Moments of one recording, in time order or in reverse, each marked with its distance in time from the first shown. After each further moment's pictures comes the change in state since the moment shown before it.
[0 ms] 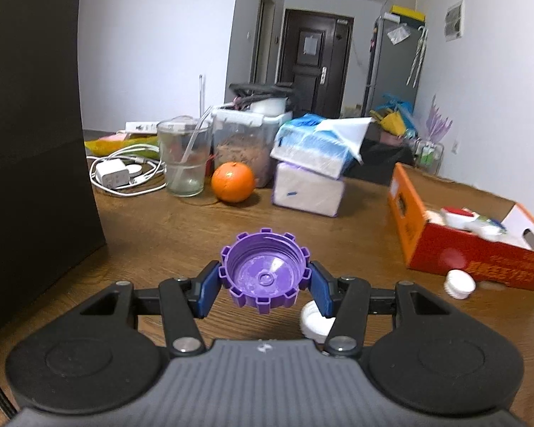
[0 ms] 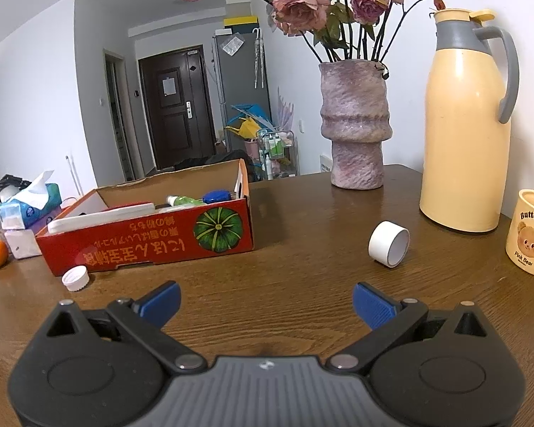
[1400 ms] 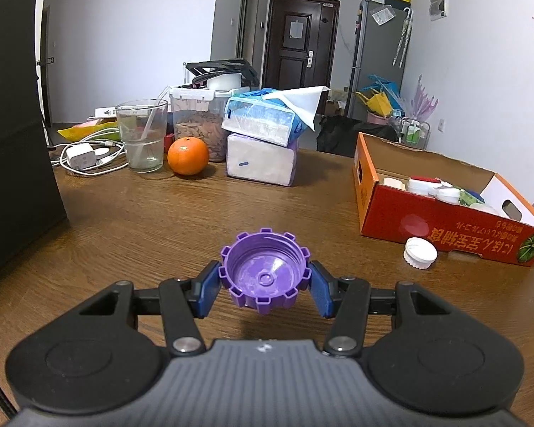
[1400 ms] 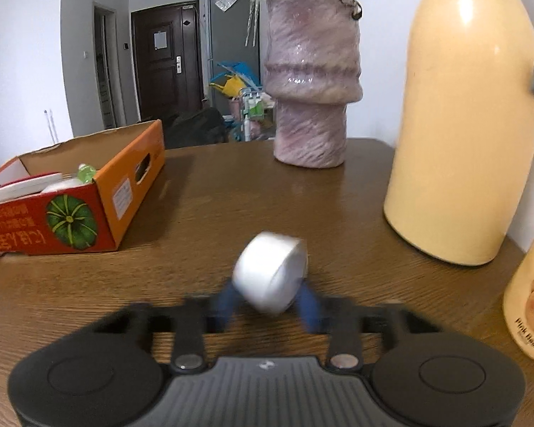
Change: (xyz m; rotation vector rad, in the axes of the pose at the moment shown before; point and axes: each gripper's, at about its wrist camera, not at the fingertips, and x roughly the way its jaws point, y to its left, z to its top) left arm 0.003 -0.058 -0.024 0.038 0.062 -0.020; right arm 0.119 -0.104 0.037 -0.077 0.149 -0.055
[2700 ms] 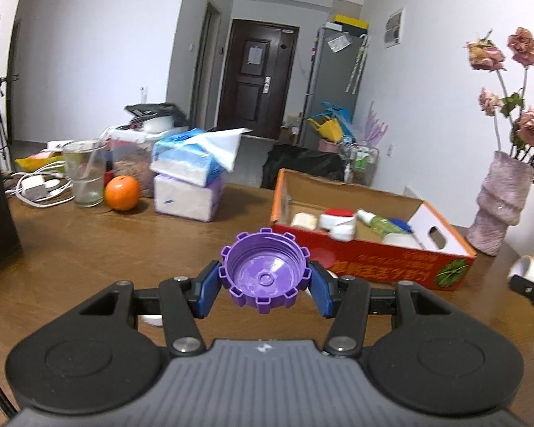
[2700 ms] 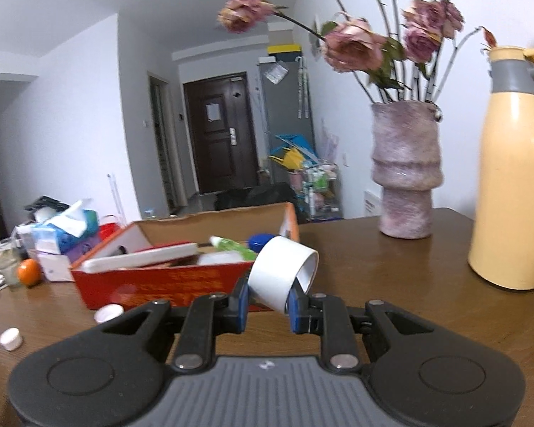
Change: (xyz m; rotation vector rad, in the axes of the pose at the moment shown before) left arm -0.048 -0.064 0.016 0.011 -0.097 -0.164; right arm -0.110 0.117 -0.010 0.007 -0.265 0.205
